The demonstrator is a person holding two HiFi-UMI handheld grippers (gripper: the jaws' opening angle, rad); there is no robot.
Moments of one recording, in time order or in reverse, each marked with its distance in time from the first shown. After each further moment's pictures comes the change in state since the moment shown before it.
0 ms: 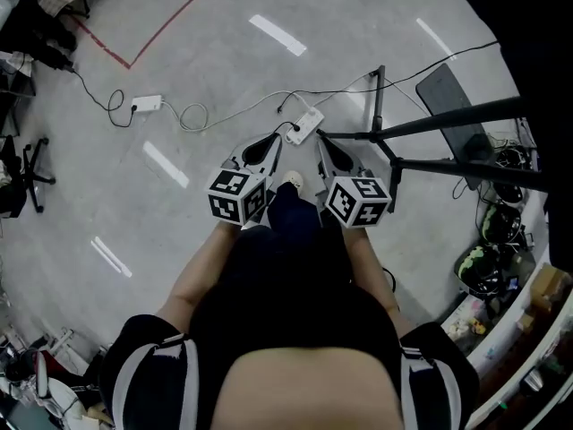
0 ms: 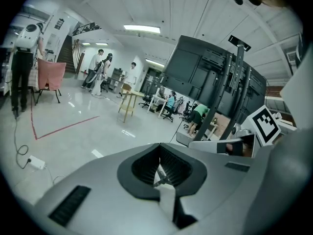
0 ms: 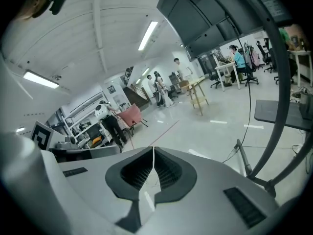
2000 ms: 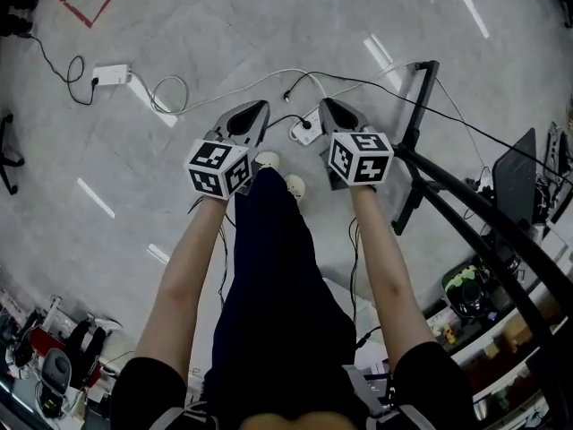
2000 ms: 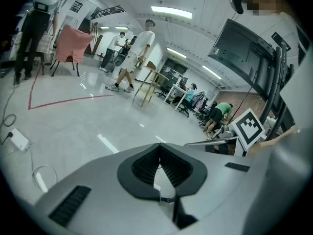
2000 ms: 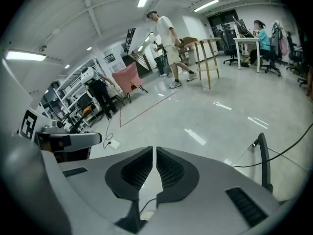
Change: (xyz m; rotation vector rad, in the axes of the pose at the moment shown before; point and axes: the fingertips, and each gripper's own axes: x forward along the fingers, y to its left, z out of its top) left arm 0.251 0.288 -0.128 -0.168 0.077 0.091; right arm 0.369 -0.203 -0.113 -0.117 0.342 0.011
